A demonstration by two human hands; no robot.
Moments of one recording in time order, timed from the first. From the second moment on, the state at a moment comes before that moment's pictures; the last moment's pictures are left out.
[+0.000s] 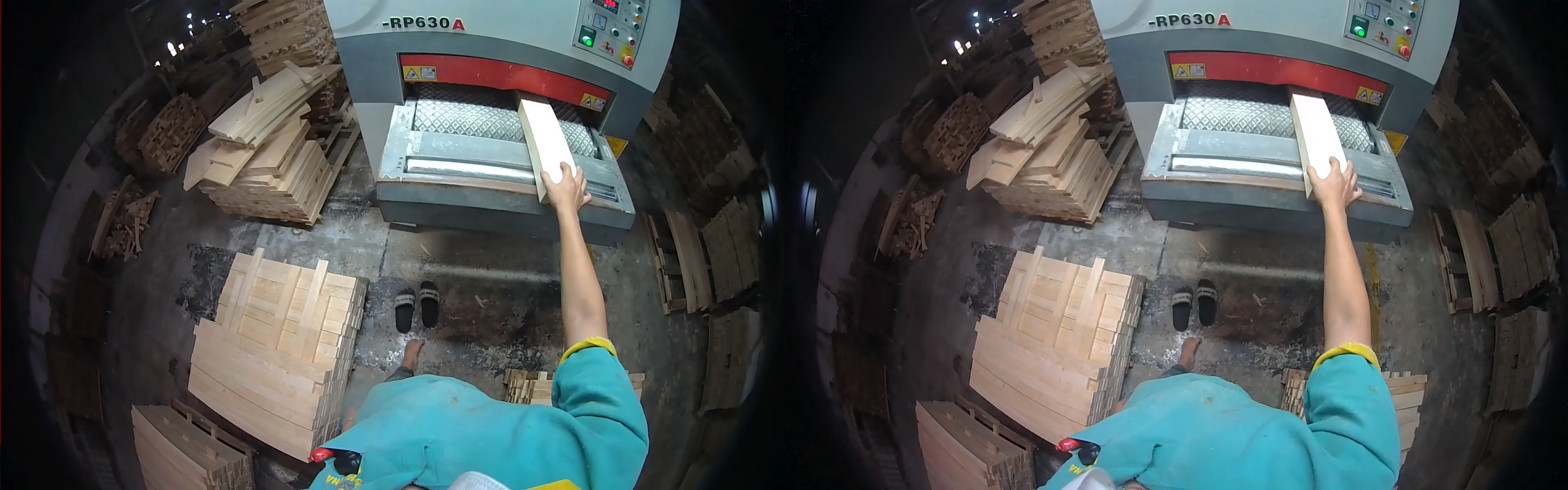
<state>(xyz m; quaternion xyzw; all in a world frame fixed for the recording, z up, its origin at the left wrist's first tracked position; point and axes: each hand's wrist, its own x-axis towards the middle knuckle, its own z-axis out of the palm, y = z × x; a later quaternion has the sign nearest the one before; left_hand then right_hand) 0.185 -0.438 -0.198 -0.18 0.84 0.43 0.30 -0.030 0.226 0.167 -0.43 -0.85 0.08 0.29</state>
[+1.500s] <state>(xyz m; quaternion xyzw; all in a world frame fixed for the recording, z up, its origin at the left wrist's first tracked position) 0.386 -0.513 -0.213 -0.43 0.73 0.48 0.24 0.143 -0.104 -0.204 -0.03 -0.84 0.26 -0.47</state>
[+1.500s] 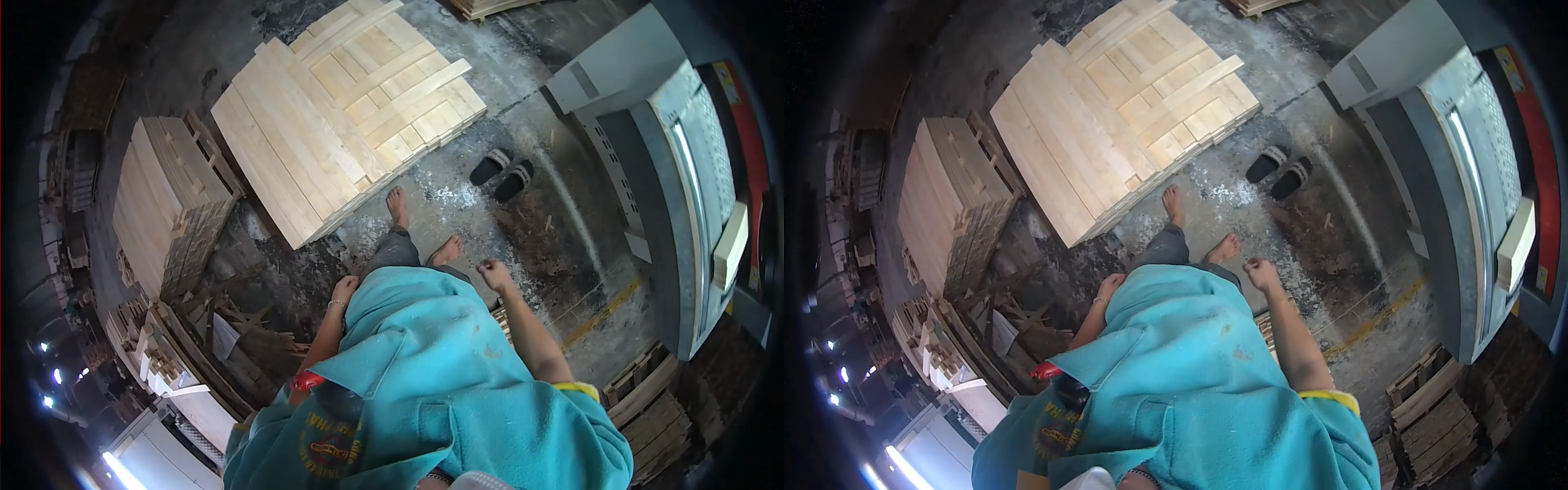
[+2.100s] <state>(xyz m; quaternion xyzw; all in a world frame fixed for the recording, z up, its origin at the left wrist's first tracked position) 0.249 -0.599 -0.227 -0.61 0.41 0.66 0.17 -0.066 -0.520 -0.339 0.05 -0.77 0.27 -0.58</state>
